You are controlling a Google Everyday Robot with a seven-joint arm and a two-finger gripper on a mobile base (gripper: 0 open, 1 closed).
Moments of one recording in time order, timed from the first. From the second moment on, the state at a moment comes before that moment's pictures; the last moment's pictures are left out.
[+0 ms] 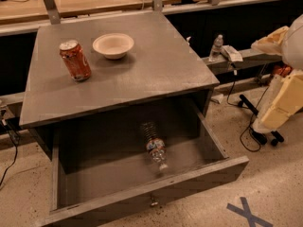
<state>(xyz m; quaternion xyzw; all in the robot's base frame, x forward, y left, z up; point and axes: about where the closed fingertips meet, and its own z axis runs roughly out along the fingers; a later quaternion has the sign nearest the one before) 0.428 -0.200 0.983 -0.60 0.76 0.02 0.24</state>
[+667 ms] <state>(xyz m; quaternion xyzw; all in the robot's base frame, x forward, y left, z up) 0.442 -0.195 0.975 -0.58 0.77 0.03 0.26</state>
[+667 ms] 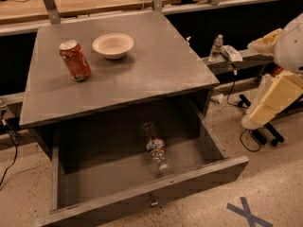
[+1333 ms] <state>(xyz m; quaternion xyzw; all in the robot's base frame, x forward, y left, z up) 0.471 -0.140 0.900 -0.52 0.81 0.00 0.27</state>
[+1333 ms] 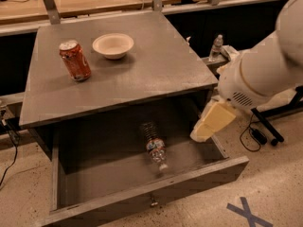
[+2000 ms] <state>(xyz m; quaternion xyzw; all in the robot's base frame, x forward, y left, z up) 0.495 -0.135 0.762 -0.47 0.86 -0.03 0.21</state>
